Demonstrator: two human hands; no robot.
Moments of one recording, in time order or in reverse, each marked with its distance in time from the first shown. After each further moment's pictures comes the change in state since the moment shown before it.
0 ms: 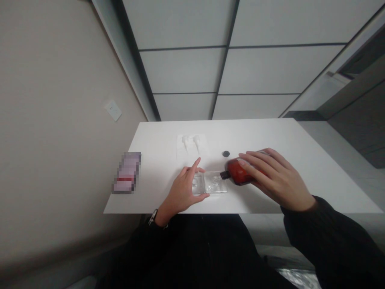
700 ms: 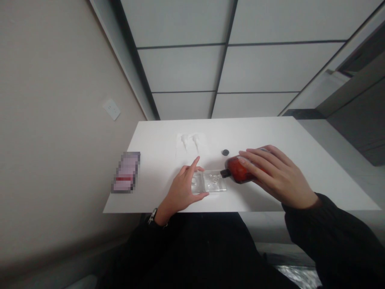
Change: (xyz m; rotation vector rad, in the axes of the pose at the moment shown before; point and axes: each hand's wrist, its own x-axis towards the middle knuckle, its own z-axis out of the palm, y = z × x) left_hand 0.000 -0.003 0.001 -0.017 0.009 0.012; right_hand 0.001 0.004 -0.004 0.001 -0.003 -0.027
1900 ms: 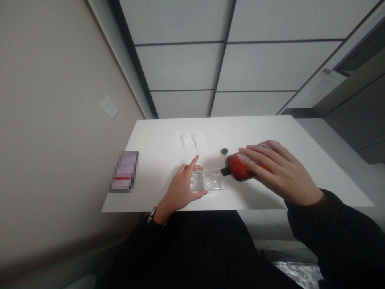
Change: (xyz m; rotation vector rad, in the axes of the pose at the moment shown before) left_hand 0.000 -0.004 0.001 0.008 0.007 0.020; right_hand 0.004 0.007 -0.010 -0.049 -0.058 -0.051
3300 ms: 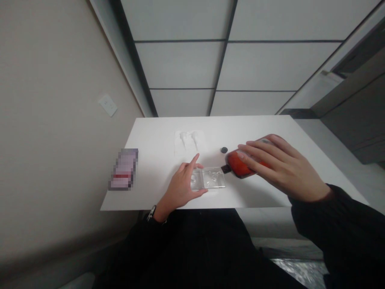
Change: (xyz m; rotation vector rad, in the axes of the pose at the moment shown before) left_hand -0.001 -0.004 0.002 0.000 0.010 0.015; right_hand 0.012 0.006 -0.017 -0.044 -0.047 -0.074
